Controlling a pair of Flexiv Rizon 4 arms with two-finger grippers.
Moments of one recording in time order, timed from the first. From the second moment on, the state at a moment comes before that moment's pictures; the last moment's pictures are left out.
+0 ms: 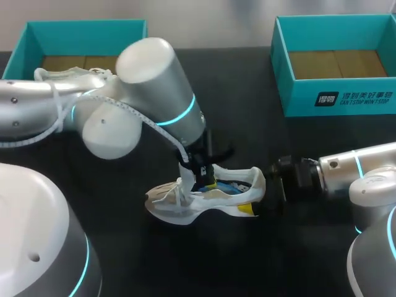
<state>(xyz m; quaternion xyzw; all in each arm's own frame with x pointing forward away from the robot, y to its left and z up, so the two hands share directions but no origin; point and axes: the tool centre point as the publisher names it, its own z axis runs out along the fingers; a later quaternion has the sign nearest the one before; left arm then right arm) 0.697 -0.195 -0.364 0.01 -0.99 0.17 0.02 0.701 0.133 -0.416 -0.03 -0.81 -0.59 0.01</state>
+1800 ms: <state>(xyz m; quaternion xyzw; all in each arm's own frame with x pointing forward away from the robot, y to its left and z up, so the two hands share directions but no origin) 0.699 -0.204 -0.328 0.08 -0.95 0.31 -0.01 0.700 0.133 -0.416 -0.03 -0.81 -0.59 0.01</state>
